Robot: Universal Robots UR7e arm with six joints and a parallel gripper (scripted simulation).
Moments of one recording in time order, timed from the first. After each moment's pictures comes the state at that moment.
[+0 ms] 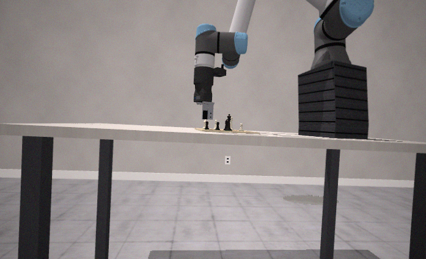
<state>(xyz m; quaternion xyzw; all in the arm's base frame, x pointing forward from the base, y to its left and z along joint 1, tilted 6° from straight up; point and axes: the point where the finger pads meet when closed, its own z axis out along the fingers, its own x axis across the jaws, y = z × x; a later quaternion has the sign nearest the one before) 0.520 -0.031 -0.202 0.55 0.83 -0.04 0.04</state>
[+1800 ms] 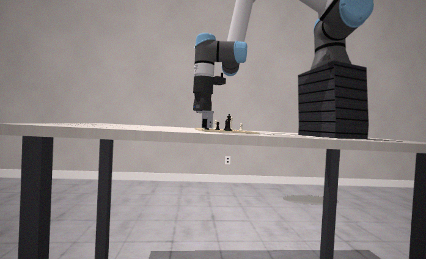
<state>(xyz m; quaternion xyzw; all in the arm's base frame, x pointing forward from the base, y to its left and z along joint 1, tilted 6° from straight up) 0.520 -0.035 -0.235 0.55 0.83 -0.04 0.04</state>
